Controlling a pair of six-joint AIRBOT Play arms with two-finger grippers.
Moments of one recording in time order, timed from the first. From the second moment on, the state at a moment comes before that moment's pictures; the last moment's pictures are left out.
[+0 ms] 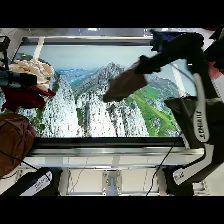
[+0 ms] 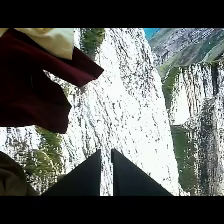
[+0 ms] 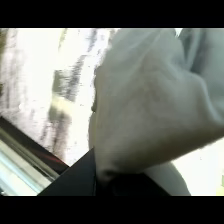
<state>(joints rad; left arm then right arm) 0.08 -1.07 1.38 1.61 -1.25 -1.50 0.03 -1.70 2.03 2.20 -1.55 -1.62</state>
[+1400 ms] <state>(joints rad) 0.08 -1.07 1.38 1.56 -1.25 -1.50 -0.95 -1.08 1.30 2.02 -1.58 -1.62</state>
